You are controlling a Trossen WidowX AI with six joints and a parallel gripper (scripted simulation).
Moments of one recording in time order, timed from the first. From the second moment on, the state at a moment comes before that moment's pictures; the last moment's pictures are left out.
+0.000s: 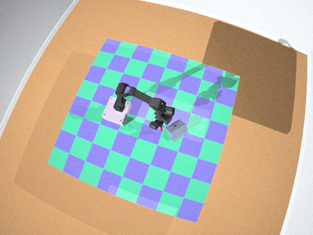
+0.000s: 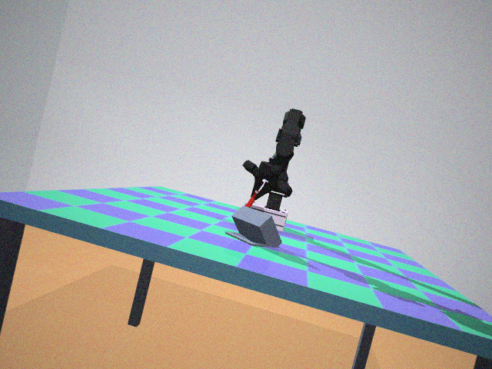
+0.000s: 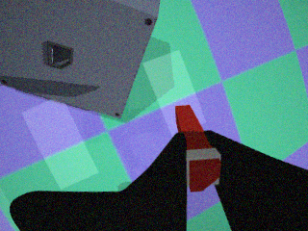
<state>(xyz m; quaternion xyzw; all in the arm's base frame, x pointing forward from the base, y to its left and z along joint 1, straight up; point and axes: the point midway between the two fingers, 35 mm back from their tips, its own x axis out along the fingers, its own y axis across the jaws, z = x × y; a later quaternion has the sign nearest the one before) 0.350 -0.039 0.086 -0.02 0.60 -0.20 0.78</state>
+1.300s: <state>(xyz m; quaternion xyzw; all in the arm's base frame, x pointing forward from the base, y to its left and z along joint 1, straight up) 0.359 0.010 0.091 0.02 0.50 -0.27 0.82</state>
